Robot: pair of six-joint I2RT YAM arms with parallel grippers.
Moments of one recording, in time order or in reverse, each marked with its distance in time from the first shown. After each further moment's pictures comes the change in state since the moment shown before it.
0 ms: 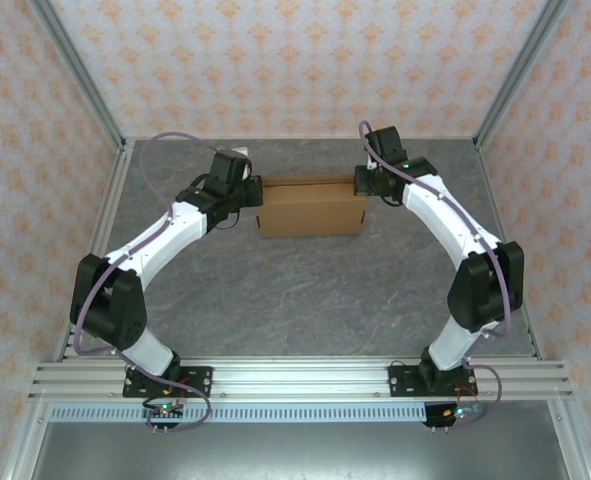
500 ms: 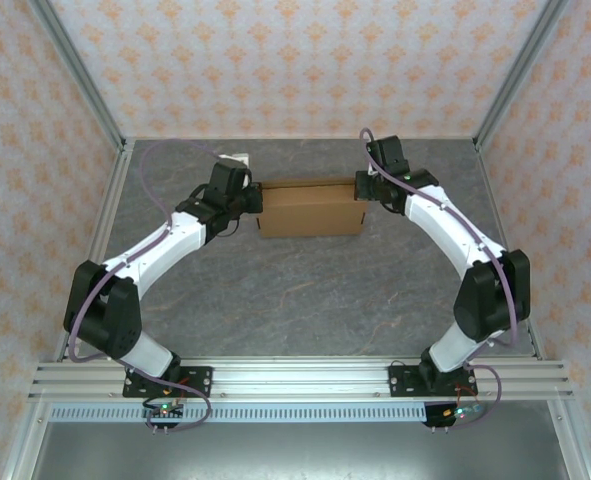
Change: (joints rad) left arm -0.022 -0.050 -0.101 0.098 -0.043 0.037; right arm 0.010 -0.066 -0.122 0.120 0.018 -0.006
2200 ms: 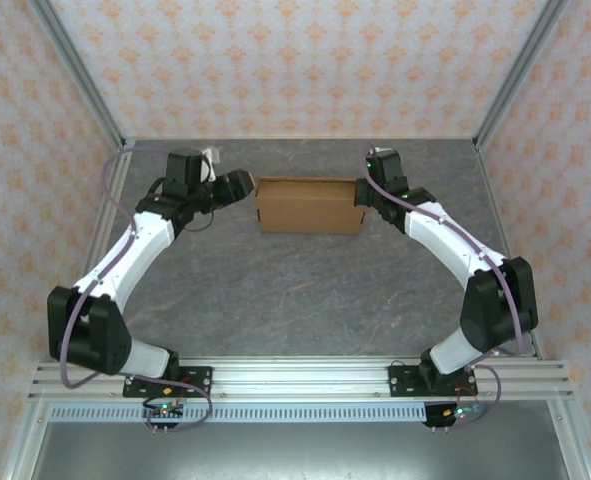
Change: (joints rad) left arm 0.218 -0.101 0.031 -0.104 0.437 -0.238; right arm 0.022 -0.067 -0.175 0.210 0.090 0.020
